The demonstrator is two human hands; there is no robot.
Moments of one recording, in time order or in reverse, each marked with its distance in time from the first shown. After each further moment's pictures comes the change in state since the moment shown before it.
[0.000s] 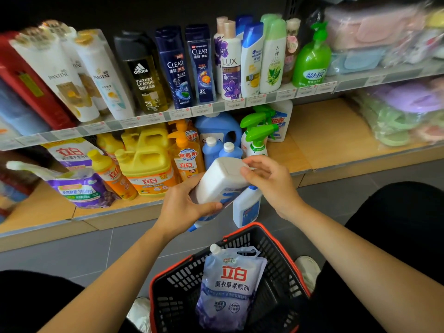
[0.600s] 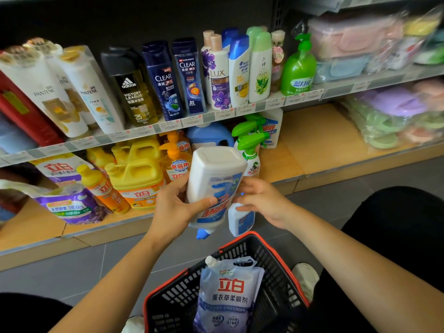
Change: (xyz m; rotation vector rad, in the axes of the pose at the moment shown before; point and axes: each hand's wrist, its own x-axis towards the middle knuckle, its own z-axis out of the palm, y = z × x) left_hand 0.015 0.017 0.001 -0.406 0.053 -0.002; right_hand 0.005 0.013 -0.003 0.187 -0.333 0.331
